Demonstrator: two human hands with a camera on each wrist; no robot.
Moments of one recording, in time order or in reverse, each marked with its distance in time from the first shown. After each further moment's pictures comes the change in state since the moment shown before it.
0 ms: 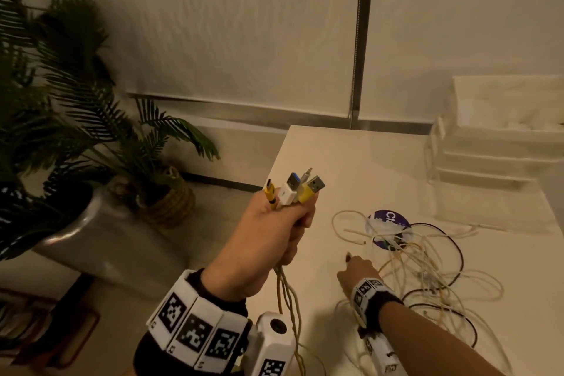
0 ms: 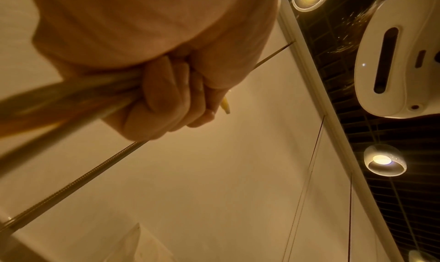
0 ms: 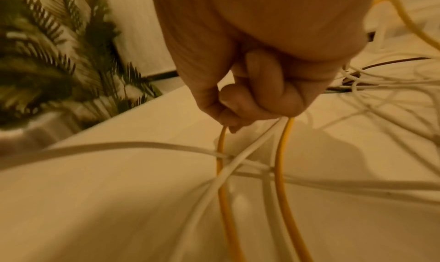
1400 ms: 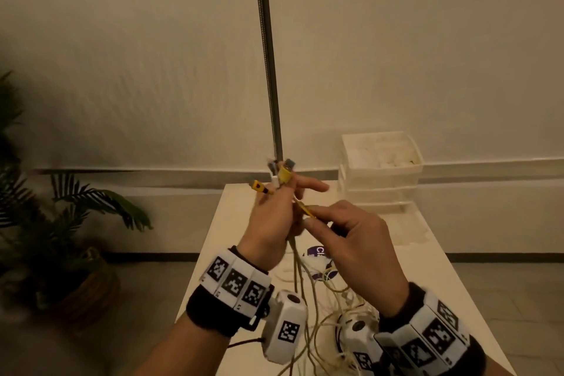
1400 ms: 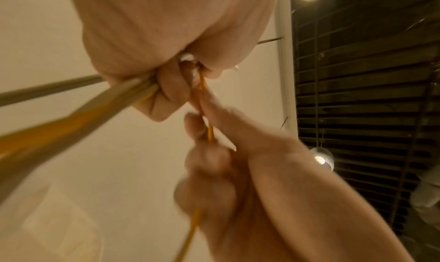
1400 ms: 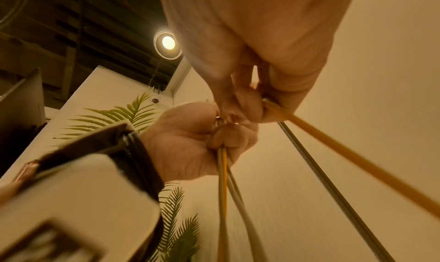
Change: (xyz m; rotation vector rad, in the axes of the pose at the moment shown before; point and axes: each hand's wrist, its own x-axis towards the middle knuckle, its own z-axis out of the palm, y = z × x) left_hand 0.023 0.035 0.091 -0.182 -0.128 0.266; right_hand -0.252 -0.025 -0.185 0.582 0.828 -0.811
